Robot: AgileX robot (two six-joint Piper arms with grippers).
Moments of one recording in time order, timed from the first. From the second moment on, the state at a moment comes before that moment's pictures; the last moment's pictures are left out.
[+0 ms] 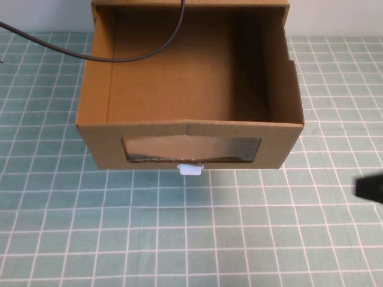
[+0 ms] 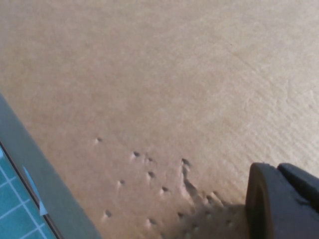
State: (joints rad) right arm 0.09 0.90 -0.80 0.58 0.94 -0.29; left arm -0.21 1.91 -2.00 -0.63 0.89 0.65
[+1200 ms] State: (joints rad) right arm 0.62 1.60 -1.40 0.46 0.45 -0.19; left arm -0.21 1.91 -2.00 -0.64 0.90 0.65
